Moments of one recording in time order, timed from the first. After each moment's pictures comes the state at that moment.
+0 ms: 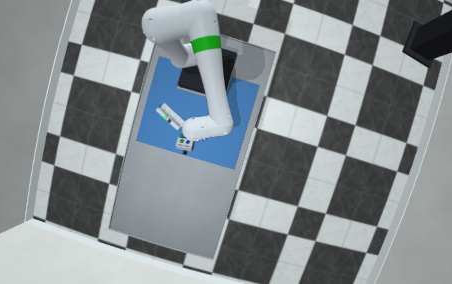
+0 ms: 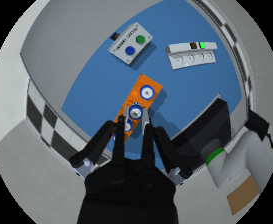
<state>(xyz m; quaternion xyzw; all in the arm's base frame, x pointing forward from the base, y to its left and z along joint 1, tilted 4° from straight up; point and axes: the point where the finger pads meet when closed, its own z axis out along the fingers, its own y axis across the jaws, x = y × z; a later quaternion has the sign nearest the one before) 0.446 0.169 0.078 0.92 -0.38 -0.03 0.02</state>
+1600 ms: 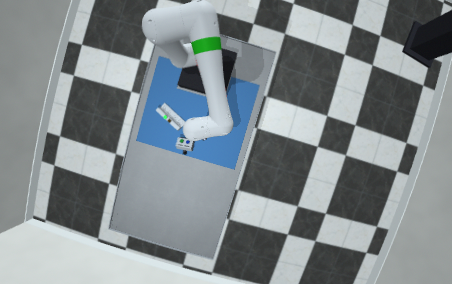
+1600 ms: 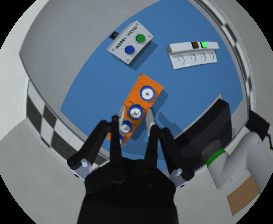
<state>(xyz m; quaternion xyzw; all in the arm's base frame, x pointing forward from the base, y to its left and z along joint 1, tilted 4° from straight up) 0.446 0.169 0.068 0.92 -0.38 -0.03 0.02</state>
